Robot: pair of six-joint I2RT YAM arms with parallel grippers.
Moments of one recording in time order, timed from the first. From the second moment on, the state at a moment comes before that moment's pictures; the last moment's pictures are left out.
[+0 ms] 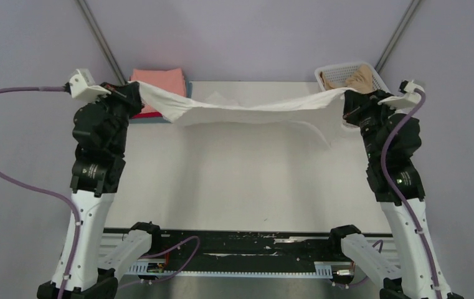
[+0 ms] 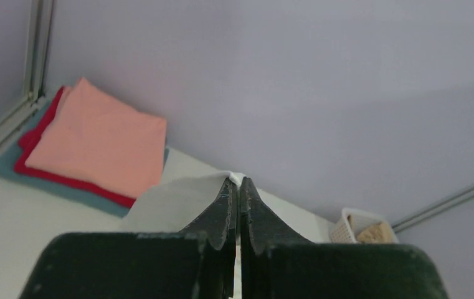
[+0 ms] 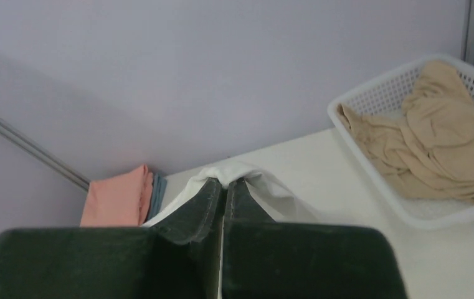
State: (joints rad) left arm -0.17 0.88 1.22 -0.29 -0.26 -0.58; right arm 0.19 0.86 1.17 -0.28 0.18 0.48
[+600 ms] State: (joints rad) left arm -0.17 0.92 2.13 -0.49 -0.10 -0.39; right arm 0.19 0.73 1.63 -0.39 0.11 0.39
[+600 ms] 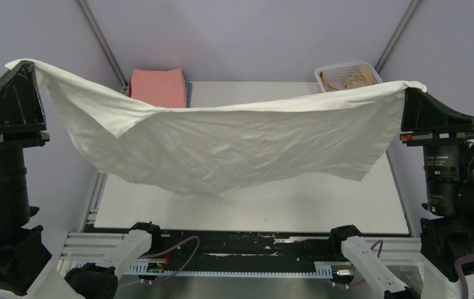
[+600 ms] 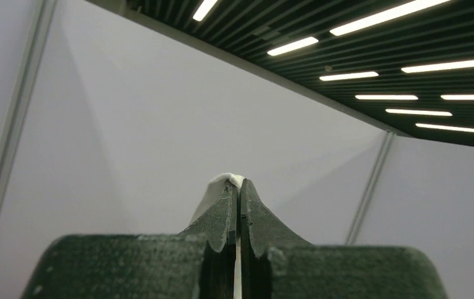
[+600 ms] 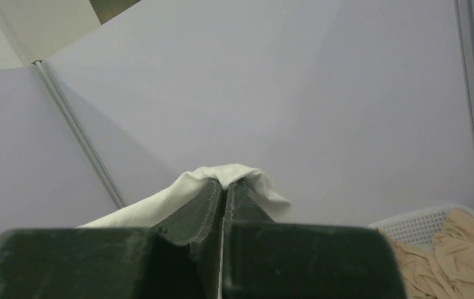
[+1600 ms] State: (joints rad) left arm -0.17 1.20 1.34 -0.25 -0.17 -0.36; right arm 0.19 0.81 1.00 -0.43 0.42 0.49
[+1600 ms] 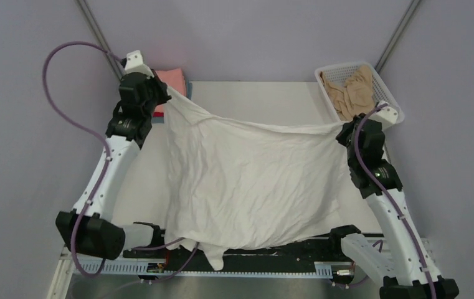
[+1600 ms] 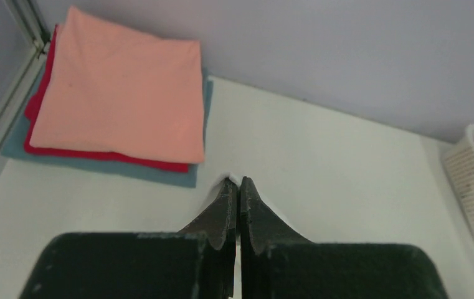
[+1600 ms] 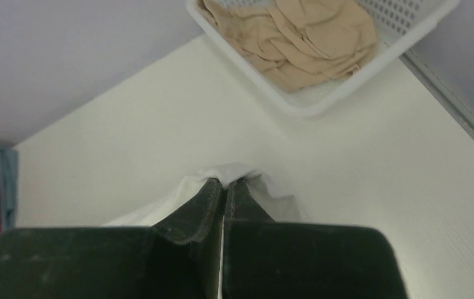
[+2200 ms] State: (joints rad) left arm -0.17 1.95 1.59 -0.12 -0.17 -0.24; right arm 0.05 1.46 0.96 -0.14 0.37 0.55
